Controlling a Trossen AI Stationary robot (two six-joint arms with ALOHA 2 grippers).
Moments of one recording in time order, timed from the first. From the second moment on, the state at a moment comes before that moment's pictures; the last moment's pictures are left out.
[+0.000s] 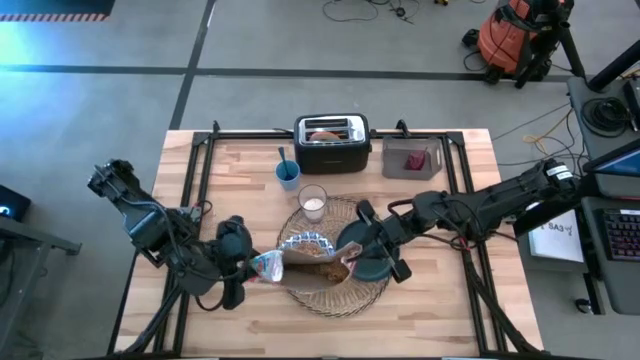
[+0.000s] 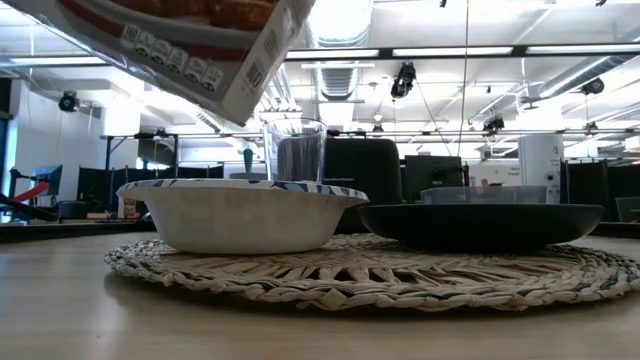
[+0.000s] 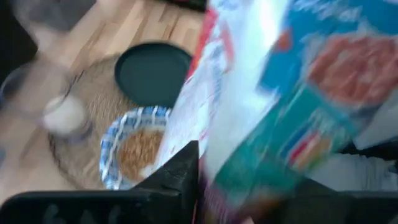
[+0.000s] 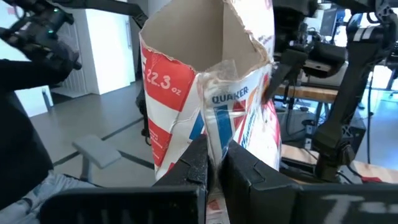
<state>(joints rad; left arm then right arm) -0.69 1.37 1.58 -1.00 -0.51 -0.76 0.25 1.29 0.96 0.38 -0.25 -0.02</state>
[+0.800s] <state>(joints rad) -0.67 1.37 1.55 -0.91 -0.63 -0.63 0.25 1.28 1.01 0.25 -0.26 0.06</state>
